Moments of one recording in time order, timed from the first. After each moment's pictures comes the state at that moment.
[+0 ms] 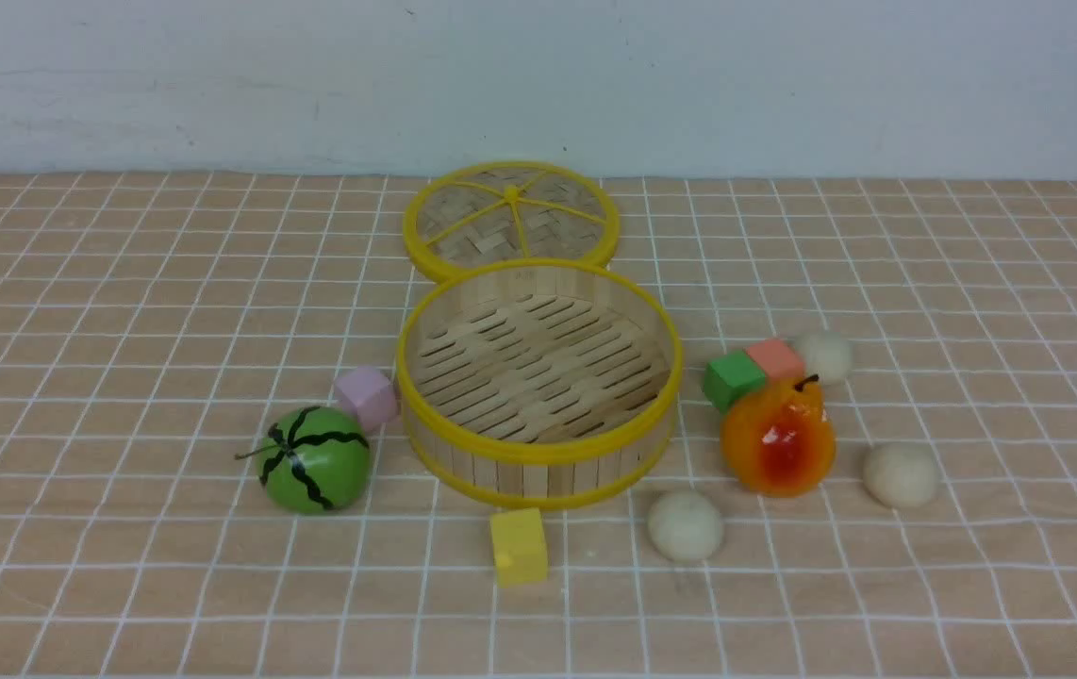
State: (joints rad) right arm -0.01 -0.01 0.02 -0.06 0.39 0.10; left arm -0.13 -0.01 0.03 0.17 0.38 -0.55
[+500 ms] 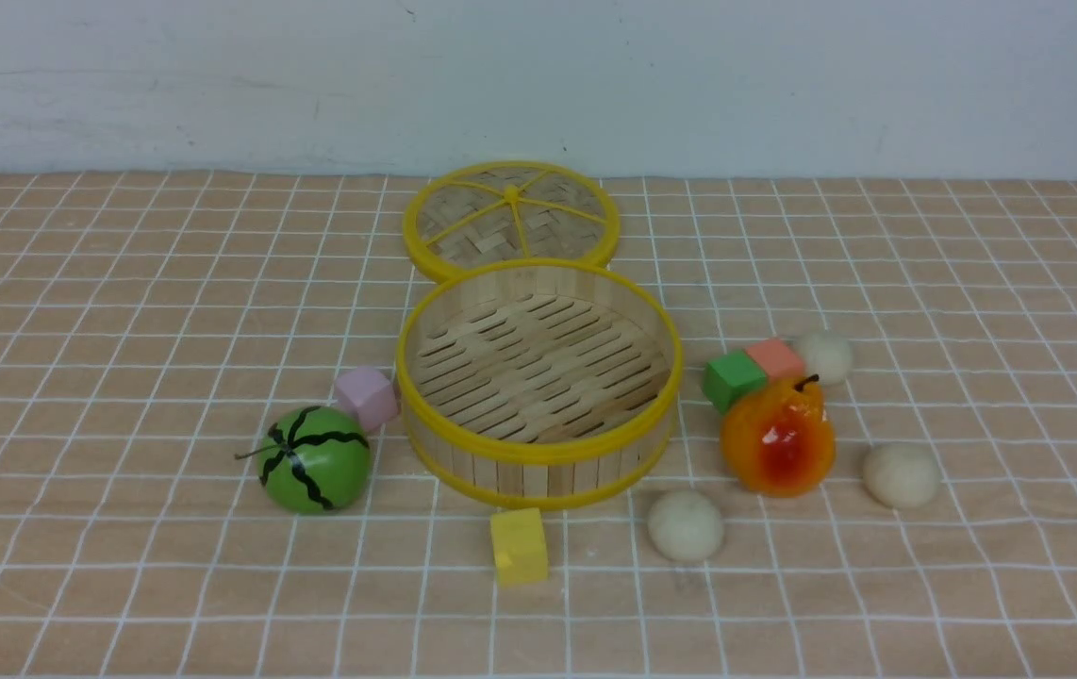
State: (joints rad) right arm -0.01 -0.01 0.02 -0.06 0.39 0.10; left arm -0.13 -0.01 0.03 0.17 0.38 -0.55
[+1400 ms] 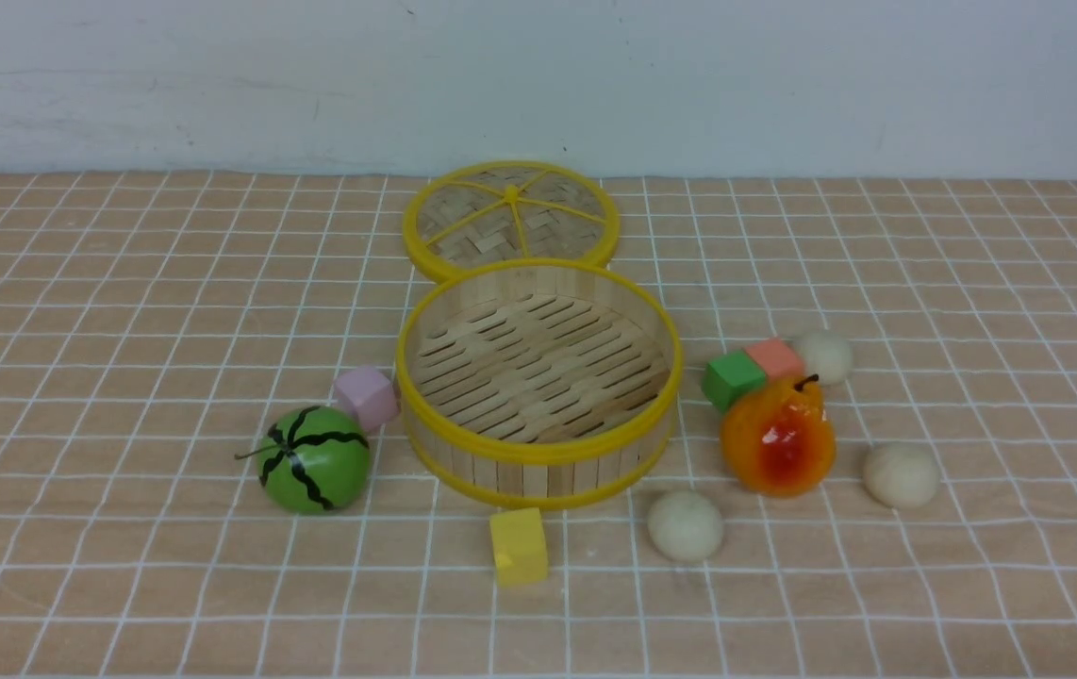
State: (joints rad) right arm -0.01 -0.01 0.03 -0.06 0.15 0.10; left arm -0.13 -0.01 0.03 0.17 0.38 -0.55
